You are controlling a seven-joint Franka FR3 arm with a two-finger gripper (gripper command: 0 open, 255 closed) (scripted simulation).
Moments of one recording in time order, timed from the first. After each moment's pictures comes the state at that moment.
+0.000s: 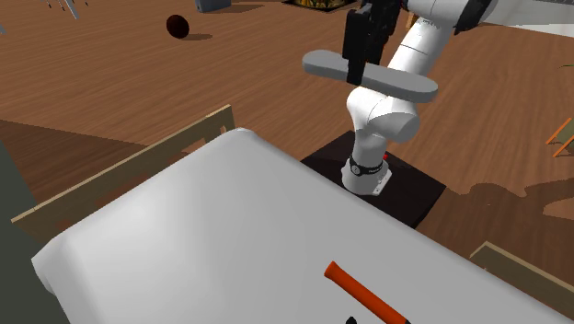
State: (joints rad) arm -0.14 -0.48 0.27 -1.63 0.13 1.15 1.49
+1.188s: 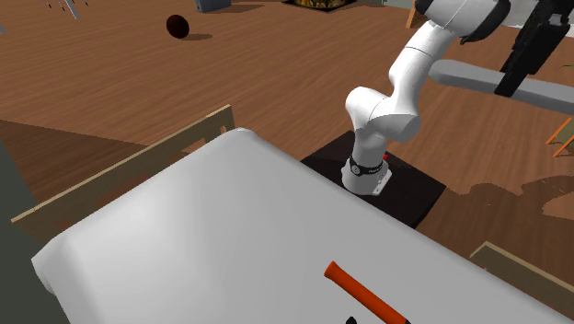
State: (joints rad) arm -0.07 -0.70 0.51 -1.68 0.36 1.06 1.85
